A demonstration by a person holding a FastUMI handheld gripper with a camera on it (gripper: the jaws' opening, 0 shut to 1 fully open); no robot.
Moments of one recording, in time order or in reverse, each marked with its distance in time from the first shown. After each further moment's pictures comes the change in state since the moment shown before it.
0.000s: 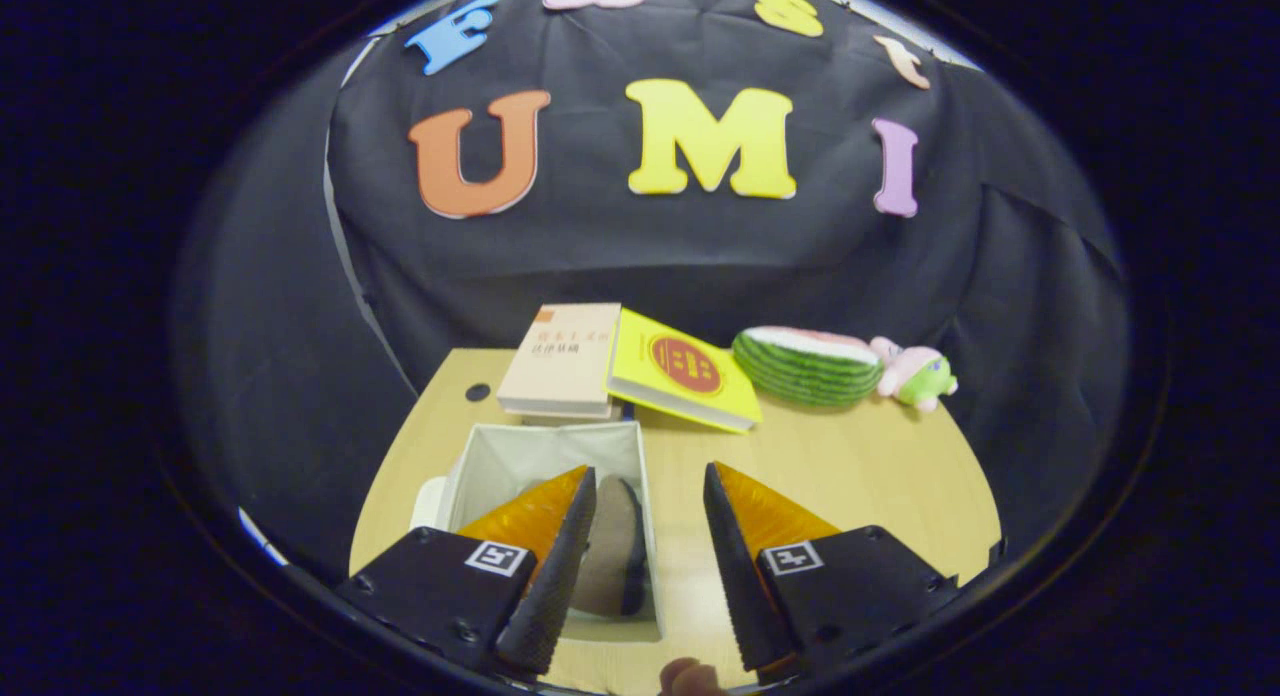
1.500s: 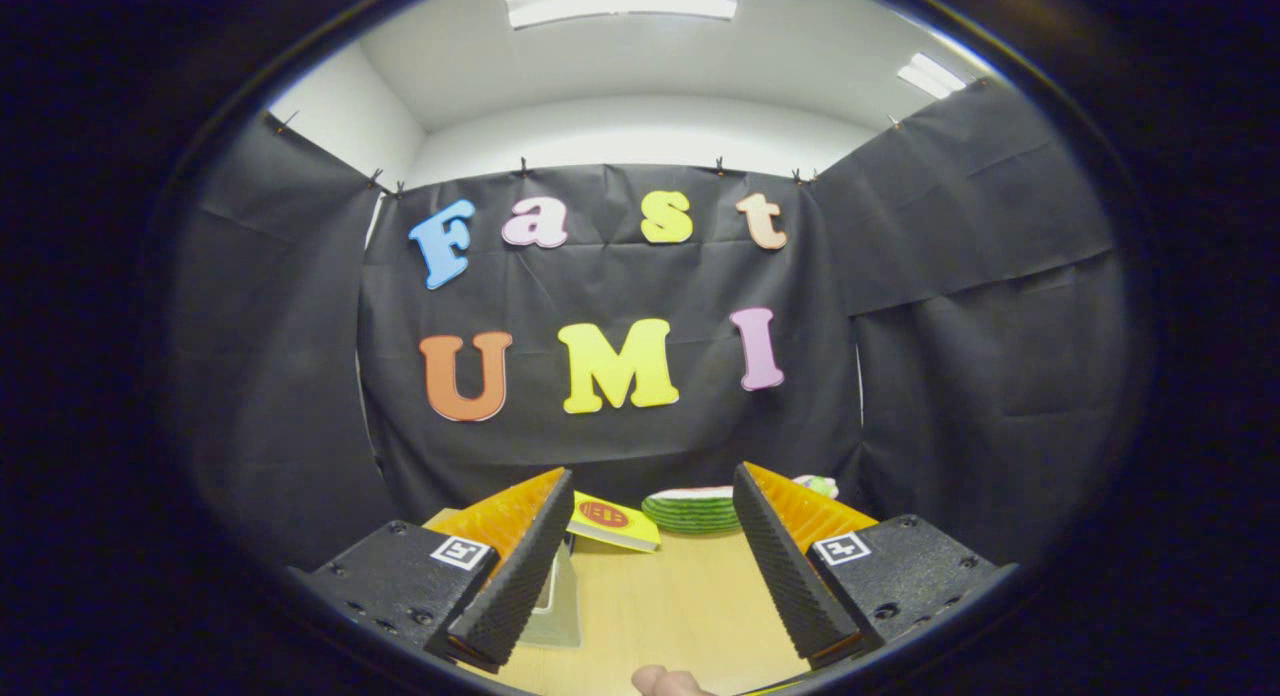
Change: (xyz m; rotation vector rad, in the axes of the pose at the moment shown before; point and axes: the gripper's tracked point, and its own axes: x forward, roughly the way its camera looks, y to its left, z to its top) arm -0.261 -0.138 -0.041 0.116 -0.609 -0.104
